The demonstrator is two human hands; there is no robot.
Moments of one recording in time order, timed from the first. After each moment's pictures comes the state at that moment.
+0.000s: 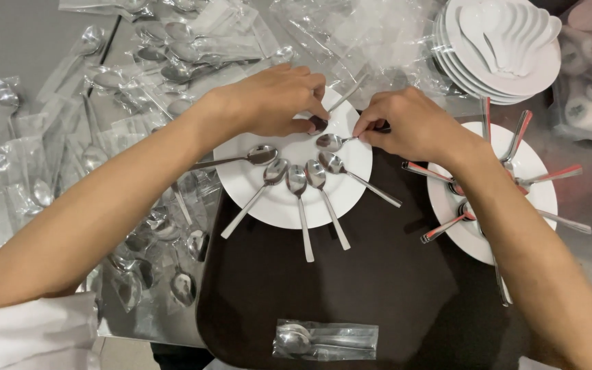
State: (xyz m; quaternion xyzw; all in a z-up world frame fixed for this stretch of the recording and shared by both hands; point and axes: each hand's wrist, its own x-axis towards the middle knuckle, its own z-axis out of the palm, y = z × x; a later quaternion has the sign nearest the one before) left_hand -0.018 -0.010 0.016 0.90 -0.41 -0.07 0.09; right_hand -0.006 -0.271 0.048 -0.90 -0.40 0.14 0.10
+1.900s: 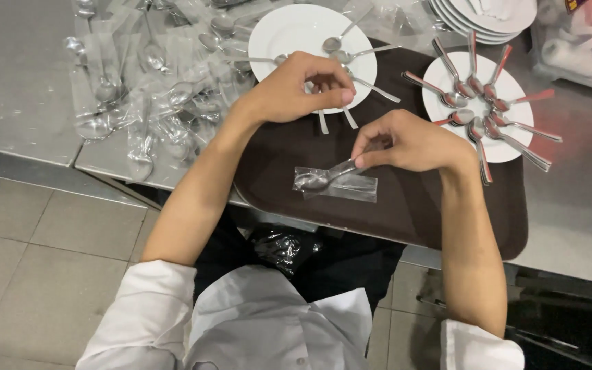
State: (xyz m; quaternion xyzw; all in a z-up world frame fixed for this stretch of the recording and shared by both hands) left_hand -0.196 -0.039 0.026 0.72 -0.40 0.06 0.56; right_hand -0.203 -0.281 0.080 -0.85 -0.34 0.31 0.25
